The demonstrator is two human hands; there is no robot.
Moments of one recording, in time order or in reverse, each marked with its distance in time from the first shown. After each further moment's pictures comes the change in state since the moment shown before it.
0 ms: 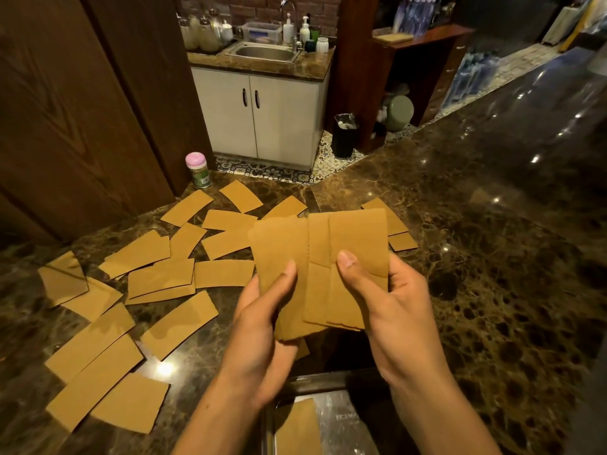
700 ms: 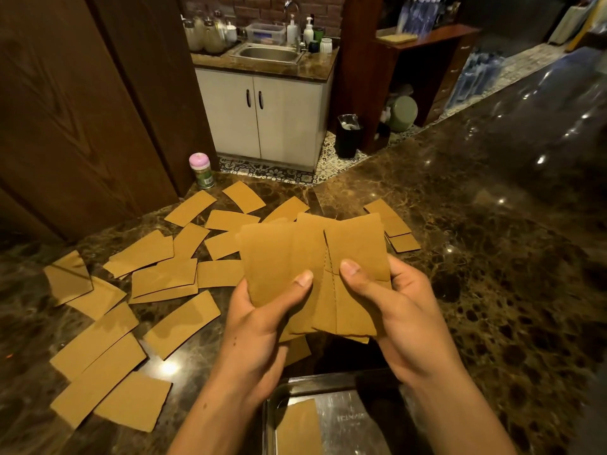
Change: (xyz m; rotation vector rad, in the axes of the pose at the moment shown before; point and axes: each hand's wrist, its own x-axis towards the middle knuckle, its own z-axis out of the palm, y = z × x) left_hand -0.004 0.005 -0.002 0.162 0.083 0.075; right_hand 0.004 -0.005 -0.010 0.078 -0.095 0.116
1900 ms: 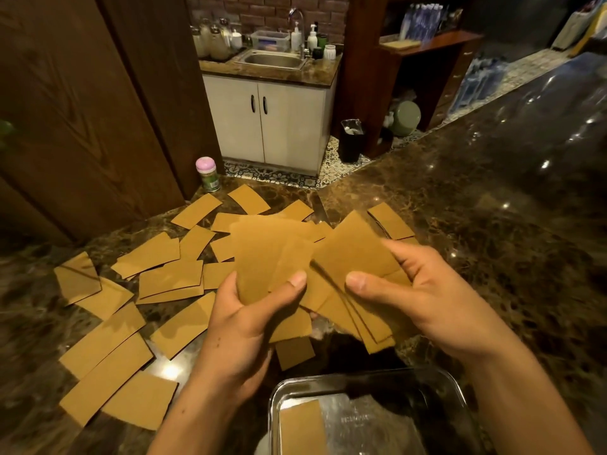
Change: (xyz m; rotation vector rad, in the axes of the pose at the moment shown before) left_hand -0.013 0.025 -0.003 0.079 -0.021 0.059; right_hand 0.004 -0.048 -0.014 -0.482 -0.438 -0.001
